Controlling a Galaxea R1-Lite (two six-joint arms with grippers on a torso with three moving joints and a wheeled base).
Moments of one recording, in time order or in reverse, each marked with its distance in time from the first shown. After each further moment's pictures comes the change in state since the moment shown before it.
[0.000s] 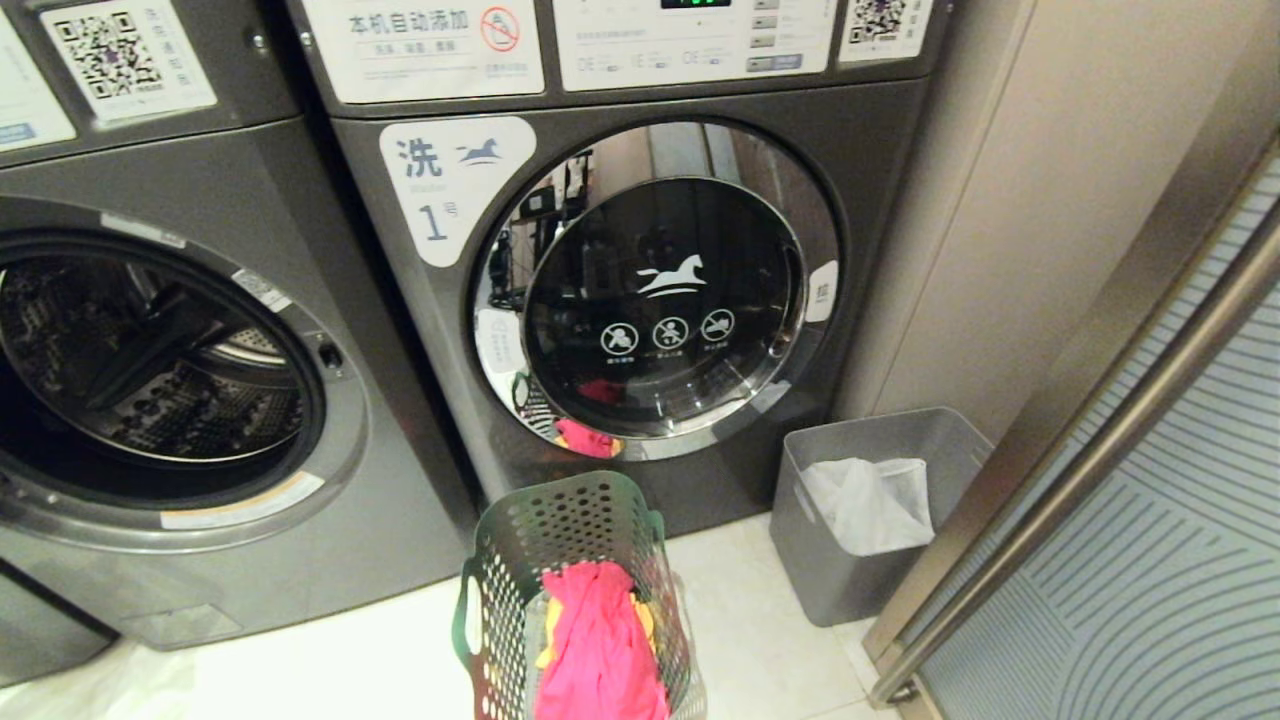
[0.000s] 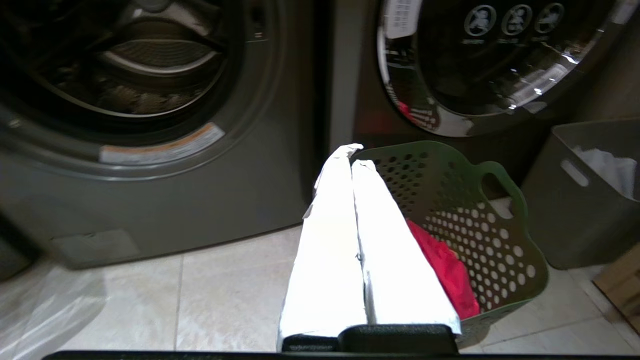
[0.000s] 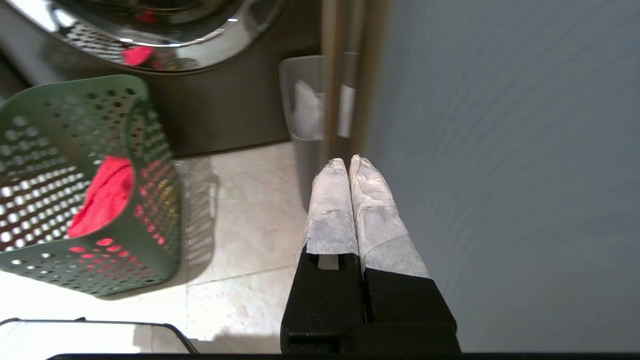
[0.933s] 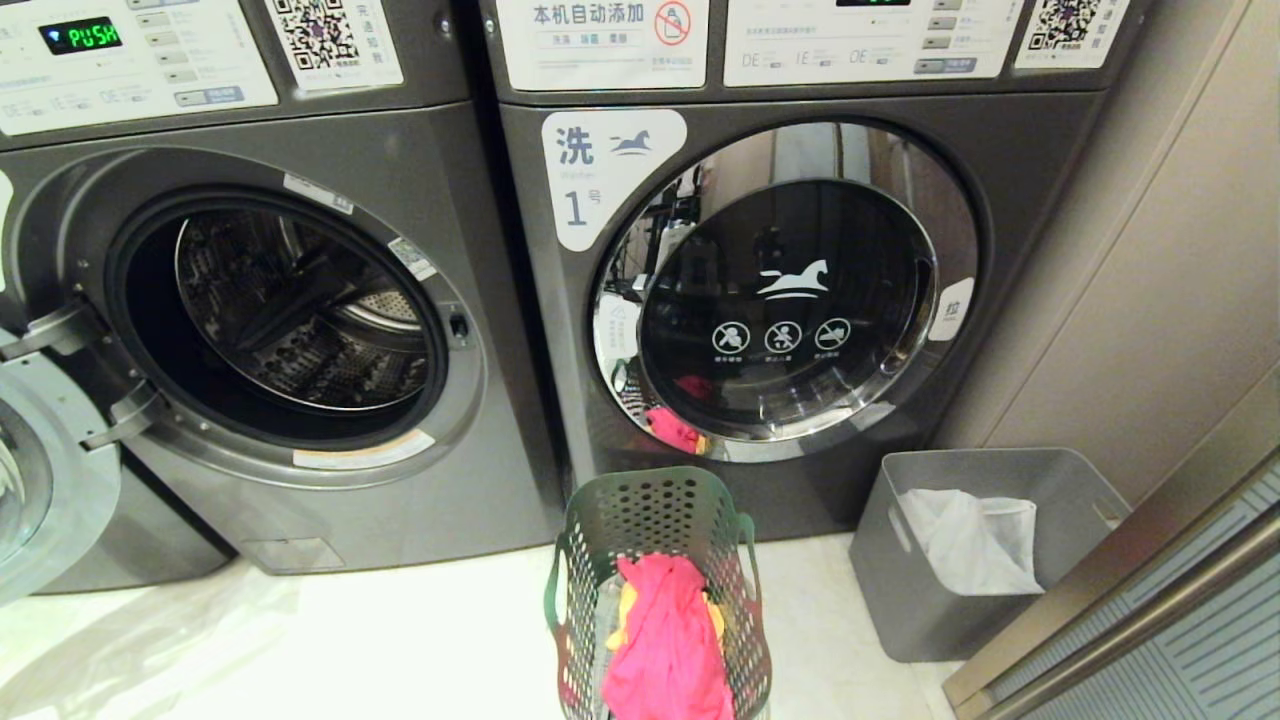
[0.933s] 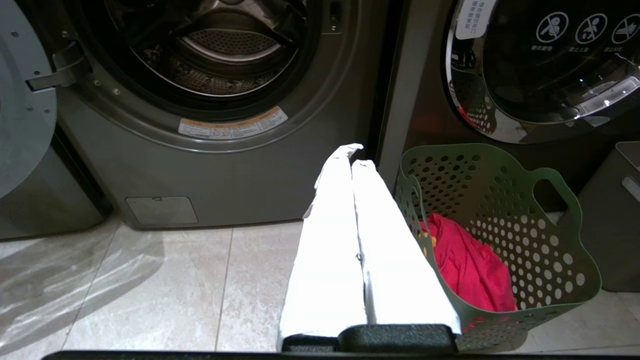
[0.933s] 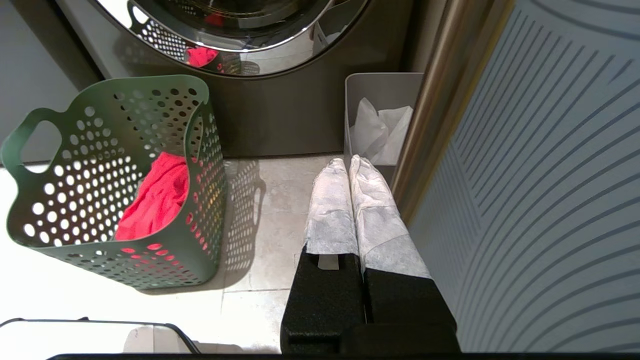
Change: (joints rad) left arm 0.000 0.000 0.000 -0.004 0.000 -0.009; right arm 0.000 0.000 0.000 -0.001 0.001 0.003
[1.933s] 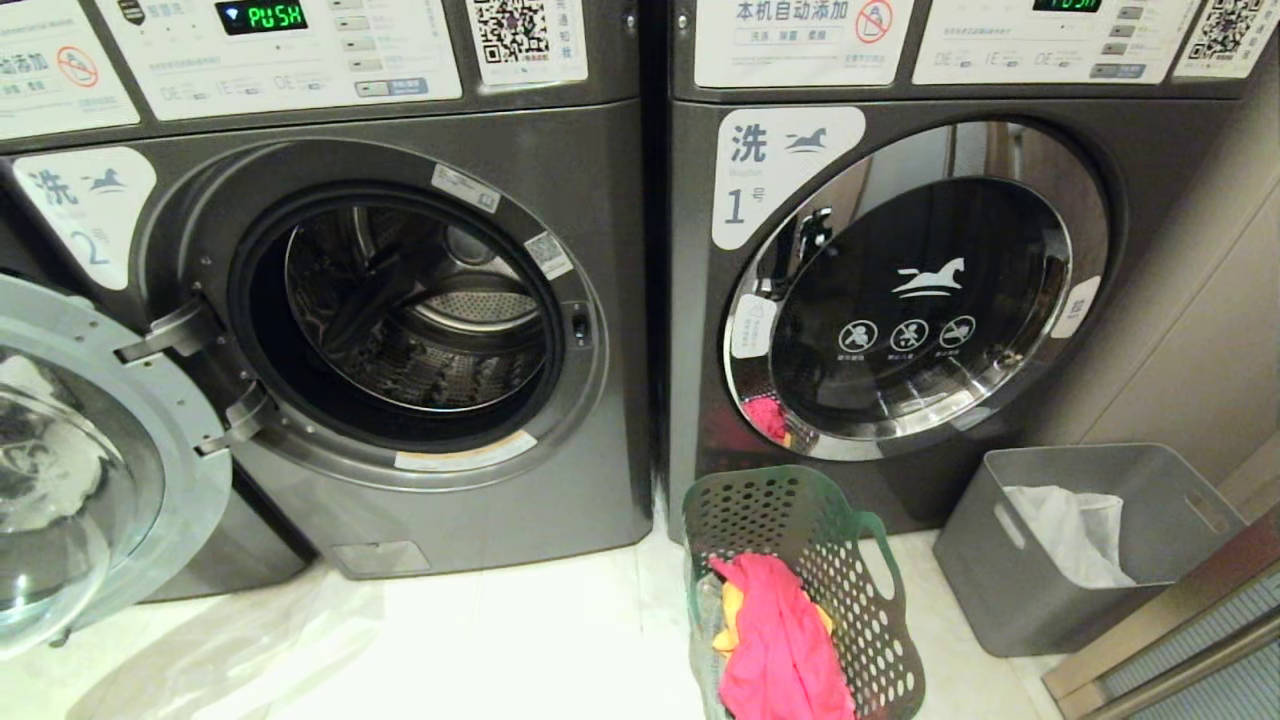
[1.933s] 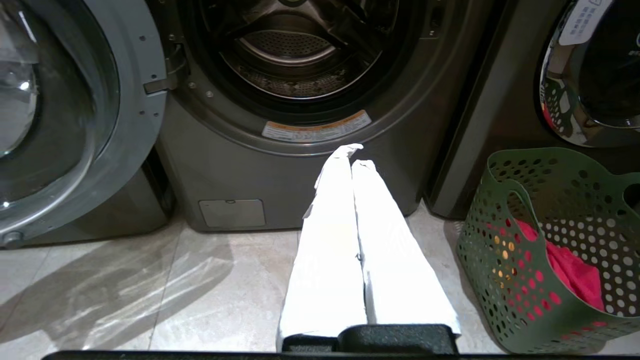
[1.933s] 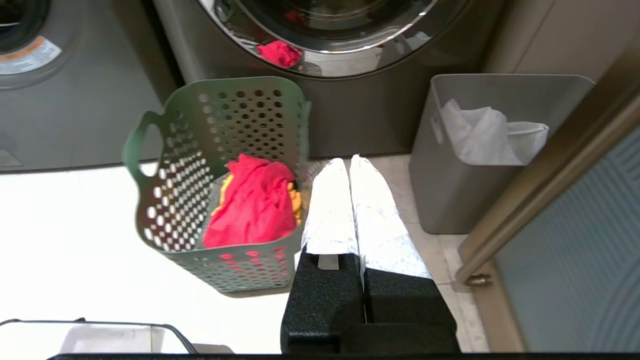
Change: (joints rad) left arm 0.000 0.000 0.000 -0.001 0.001 -0.004; right arm 0.000 0.000 0.000 0.000 0.001 -0.002
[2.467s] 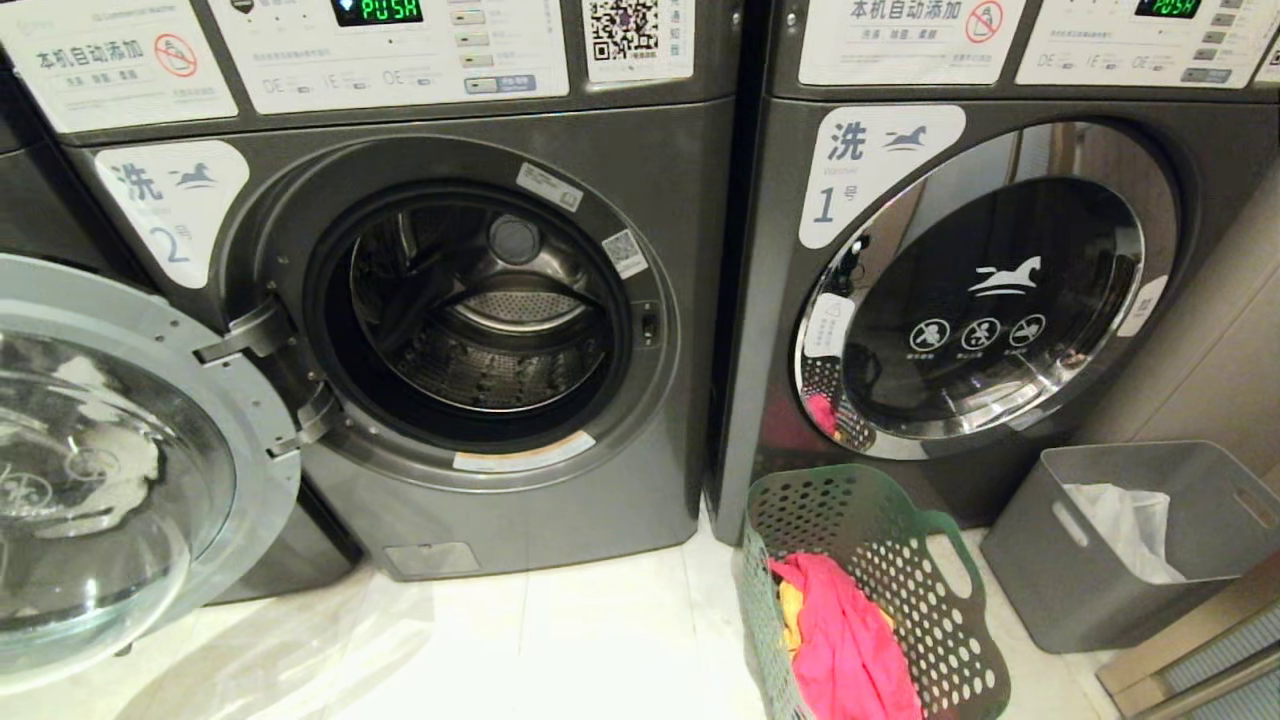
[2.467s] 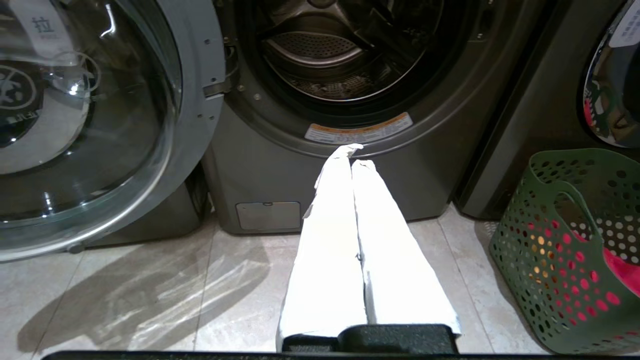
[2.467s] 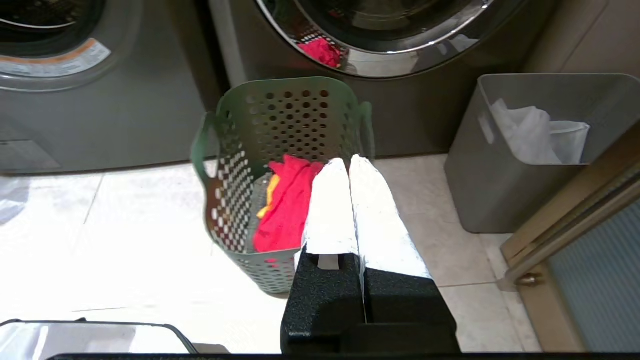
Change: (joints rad) left arm 0.000 0.000 0.000 -0.001 0.000 -0.003; right arm 0.000 0.000 0.000 0.000 0.000 0.002
